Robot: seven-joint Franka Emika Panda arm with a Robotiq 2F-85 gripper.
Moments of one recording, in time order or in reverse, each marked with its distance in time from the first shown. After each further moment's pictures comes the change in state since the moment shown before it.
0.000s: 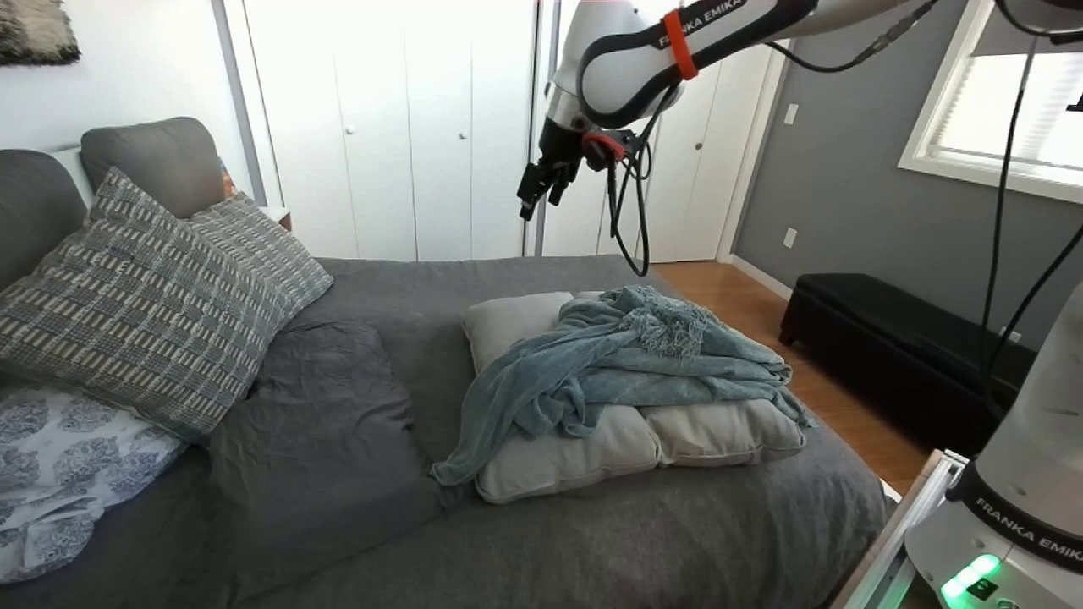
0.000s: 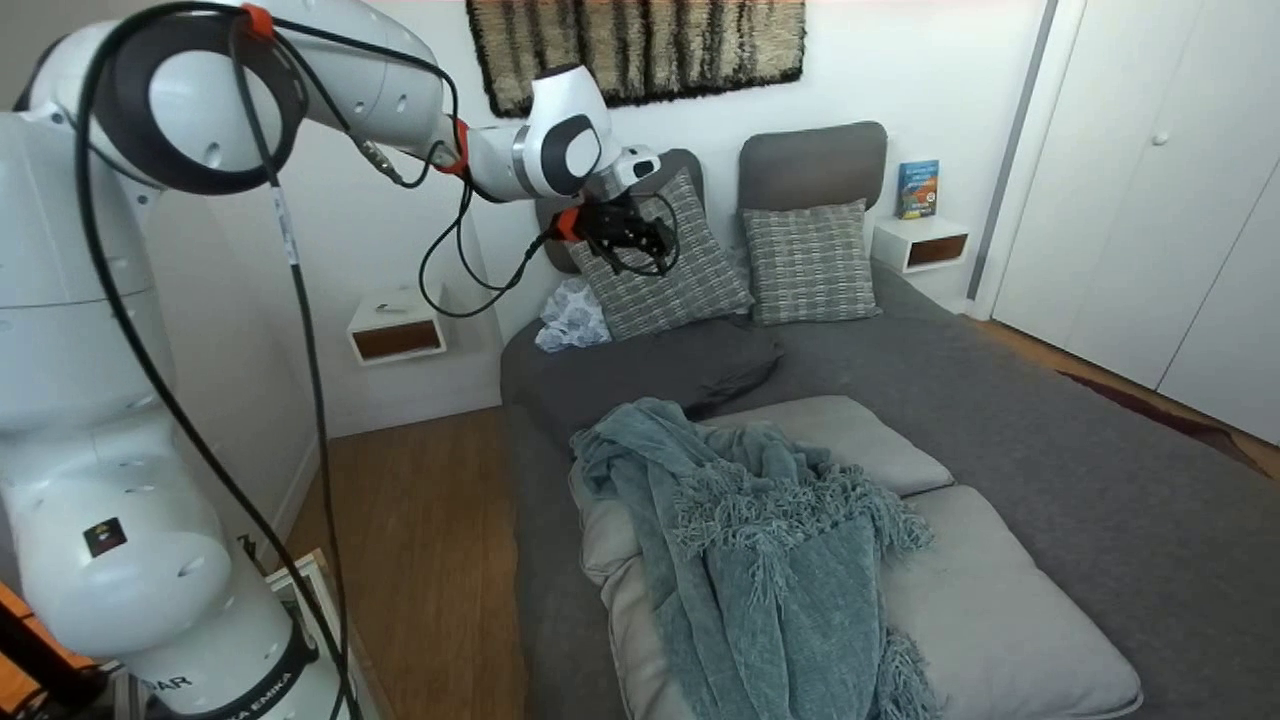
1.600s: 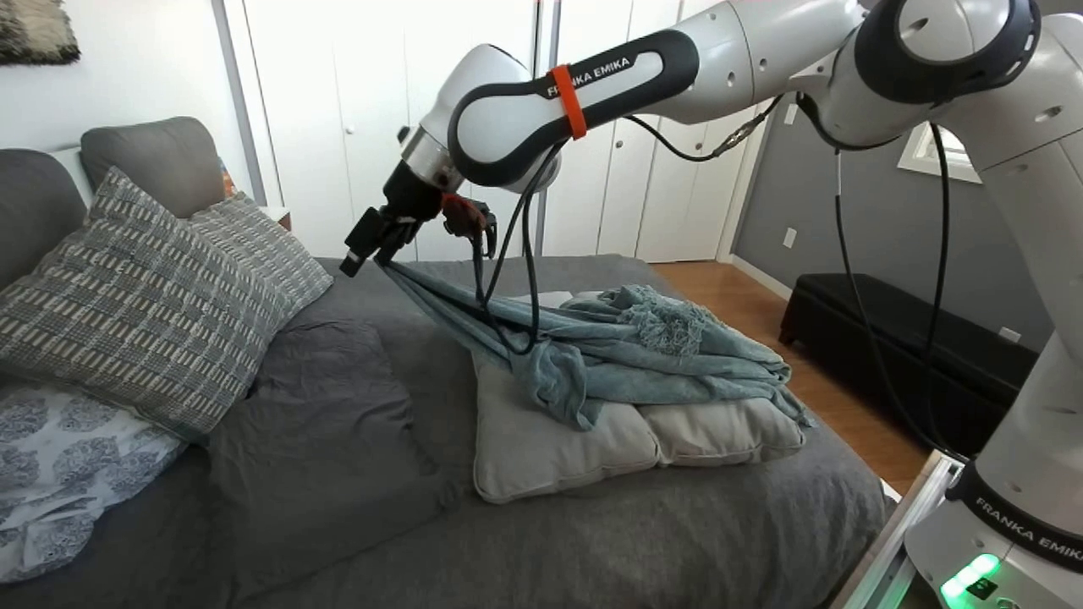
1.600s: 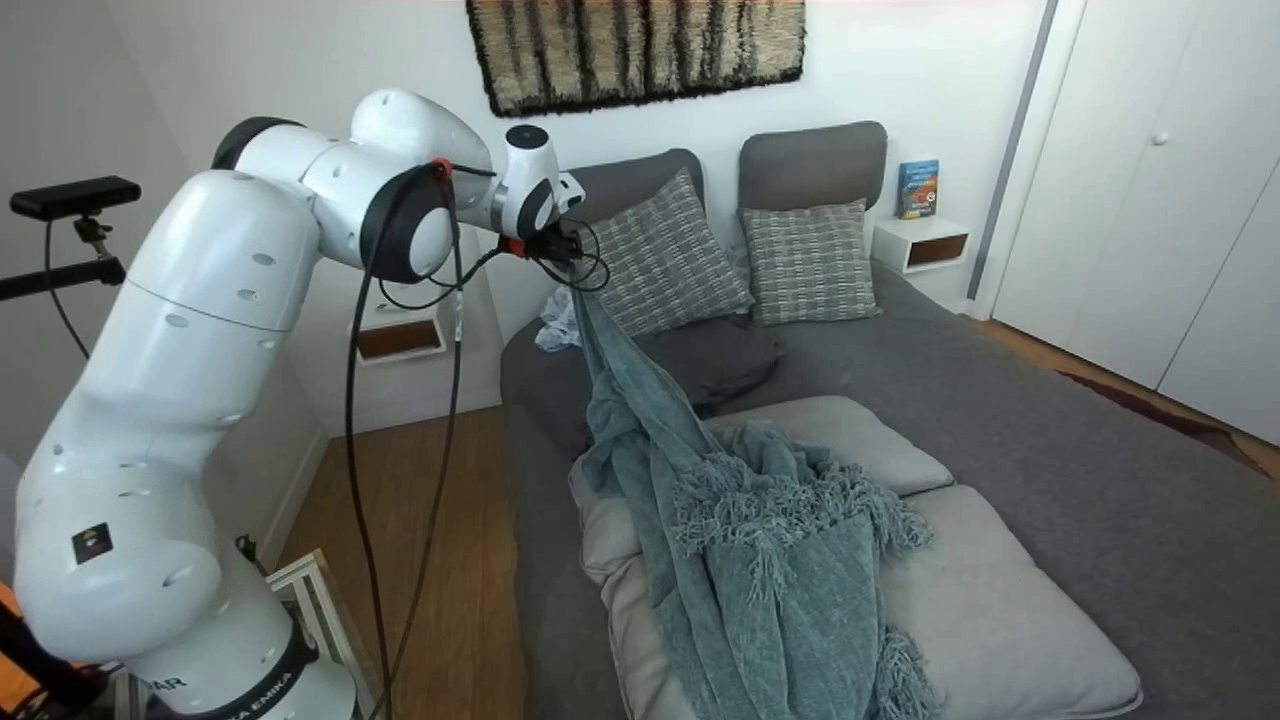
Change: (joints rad) arm -0.073 0.477 0.521 0.360 0.046 0.192 -0.134
